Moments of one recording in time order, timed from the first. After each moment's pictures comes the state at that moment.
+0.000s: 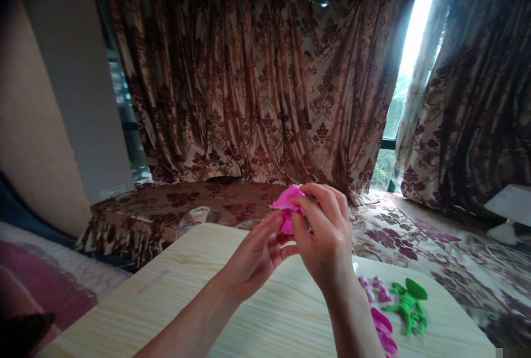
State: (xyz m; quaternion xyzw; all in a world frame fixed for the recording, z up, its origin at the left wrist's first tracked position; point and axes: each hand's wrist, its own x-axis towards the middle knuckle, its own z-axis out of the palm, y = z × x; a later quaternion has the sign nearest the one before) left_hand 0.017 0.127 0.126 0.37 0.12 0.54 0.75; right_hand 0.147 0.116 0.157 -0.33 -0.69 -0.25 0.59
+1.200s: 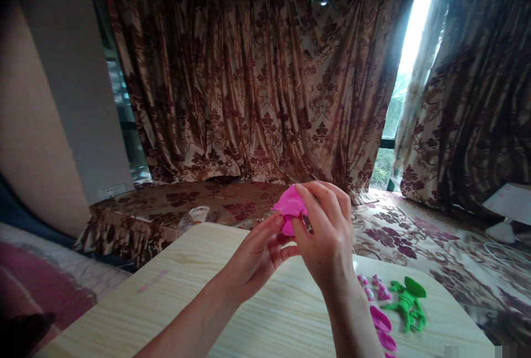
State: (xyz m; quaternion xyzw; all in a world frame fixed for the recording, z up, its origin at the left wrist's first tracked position) left_hand 0.018 0.126 0.124 0.40 0.10 0.53 0.74; right_hand 0.147 0.118 0.158 -0.32 -0.68 -0.31 0.58
